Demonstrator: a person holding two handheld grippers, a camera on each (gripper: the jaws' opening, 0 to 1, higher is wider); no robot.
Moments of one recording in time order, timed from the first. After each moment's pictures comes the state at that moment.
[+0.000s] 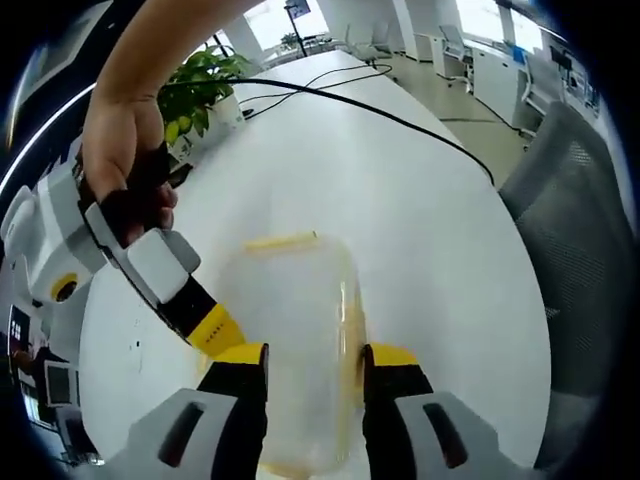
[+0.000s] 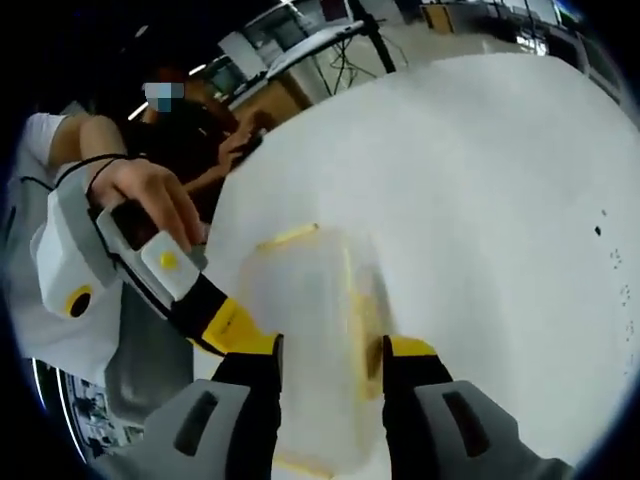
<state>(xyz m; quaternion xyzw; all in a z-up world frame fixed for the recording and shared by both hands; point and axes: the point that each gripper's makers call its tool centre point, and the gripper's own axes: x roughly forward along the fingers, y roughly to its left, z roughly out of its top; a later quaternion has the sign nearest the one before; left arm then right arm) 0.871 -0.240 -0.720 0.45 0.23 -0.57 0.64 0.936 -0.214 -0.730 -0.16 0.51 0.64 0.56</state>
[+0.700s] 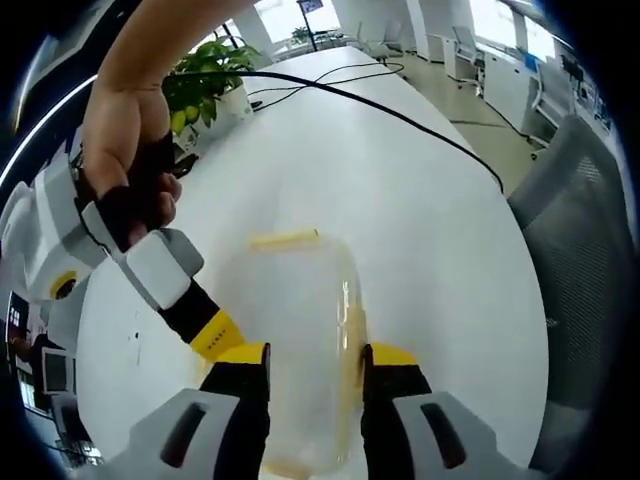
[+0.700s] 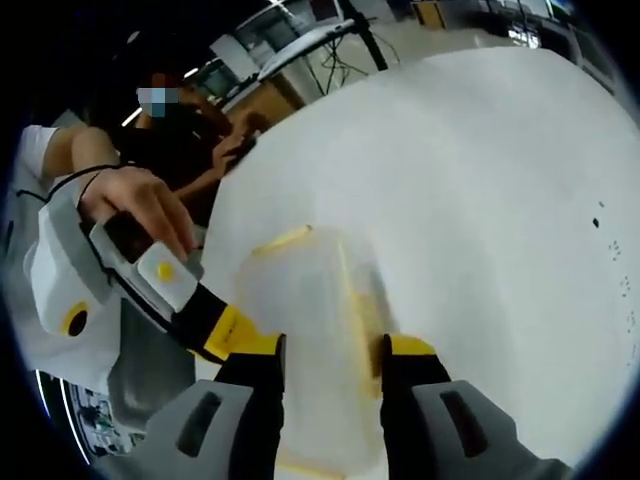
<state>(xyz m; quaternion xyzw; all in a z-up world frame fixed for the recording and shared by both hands) 0.875 -0.242 -0.722 0.44 0.25 -0.56 0.65 0.931 -0.212 -0.730 -0.15 0.52 0.63 0.56</state>
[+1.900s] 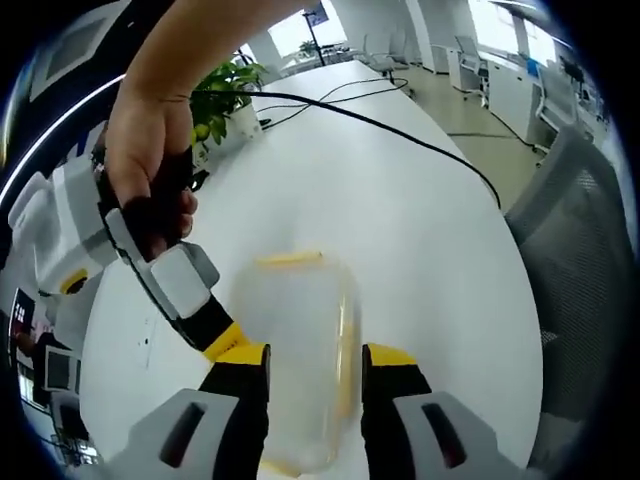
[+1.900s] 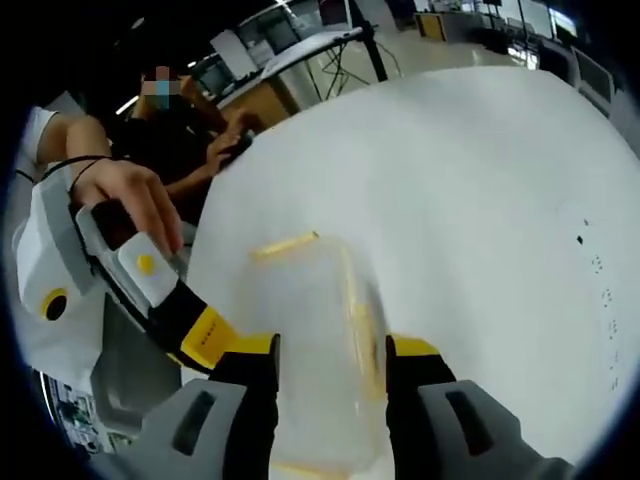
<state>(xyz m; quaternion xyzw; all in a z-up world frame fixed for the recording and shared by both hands) 0.866 -0.244 -0.696 0.41 0.22 -0.56 0.68 0.927 -0.206 -0.712 -0.17 0.48 0.60 0.62</state>
